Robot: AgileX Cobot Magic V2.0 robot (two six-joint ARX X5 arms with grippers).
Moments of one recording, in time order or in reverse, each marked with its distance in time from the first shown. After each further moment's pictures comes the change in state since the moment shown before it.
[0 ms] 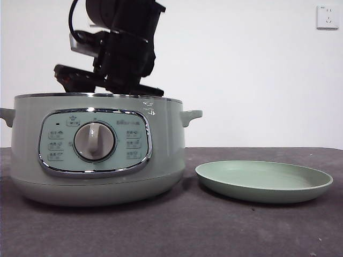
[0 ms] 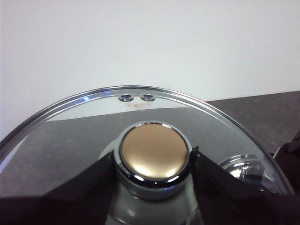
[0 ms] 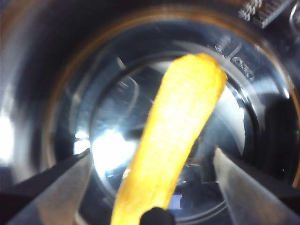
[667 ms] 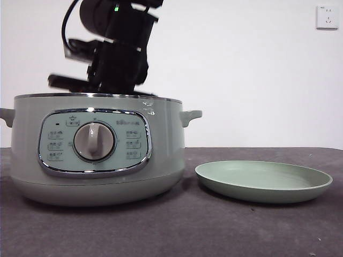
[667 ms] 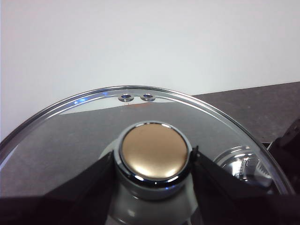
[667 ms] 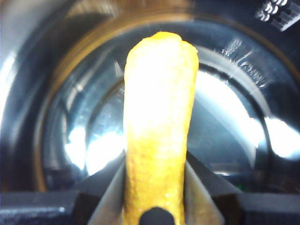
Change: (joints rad) left arm 0.000 0.000 0.000 -0.036 0.000 0.000; right arm 0.011 0.026 0.026 0.012 0.008 -0.003
